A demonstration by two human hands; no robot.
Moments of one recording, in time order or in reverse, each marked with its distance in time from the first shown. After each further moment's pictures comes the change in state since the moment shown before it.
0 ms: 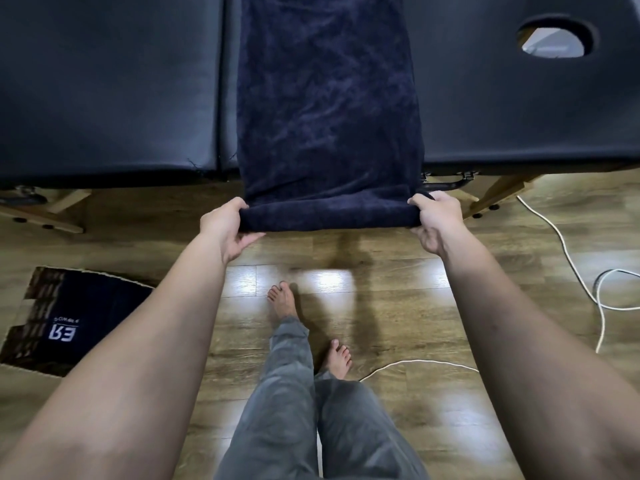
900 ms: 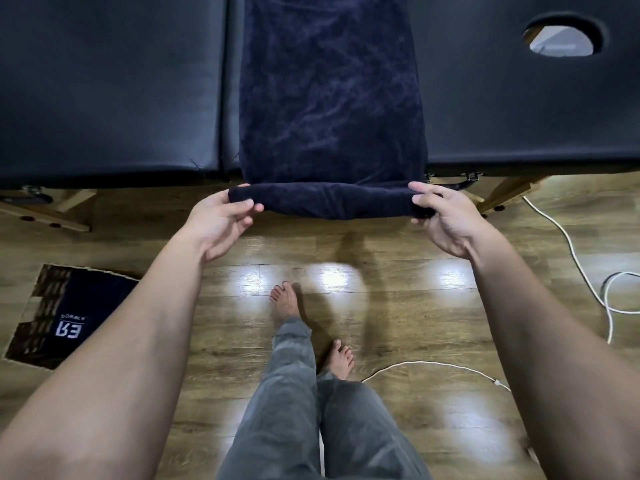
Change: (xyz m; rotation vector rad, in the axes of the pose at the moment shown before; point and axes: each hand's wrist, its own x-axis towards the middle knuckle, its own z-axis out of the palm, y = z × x) left_hand 0.000 0.008 -0.019 -0.038 -0.401 0.224; right_hand 0.001 -0.006 -0.024 0.024 -0.353 -0.100
